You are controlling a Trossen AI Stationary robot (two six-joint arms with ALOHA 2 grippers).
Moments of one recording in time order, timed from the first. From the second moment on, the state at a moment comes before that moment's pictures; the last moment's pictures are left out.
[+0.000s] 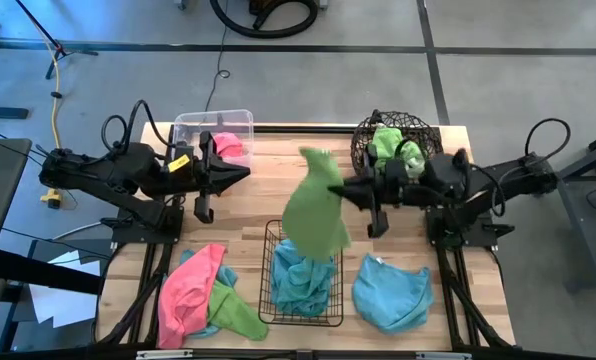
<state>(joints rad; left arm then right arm) -0.25 0.94 1.13 -0.04 -0.36 -0.01 0.26 1.21 1.24 0.19 0.23 0.07</state>
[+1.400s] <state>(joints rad) -0.25 0.94 1.13 -0.03 -0.37 0.02 0.16 1.16 1.24 0.06 0.31 -0.11</state>
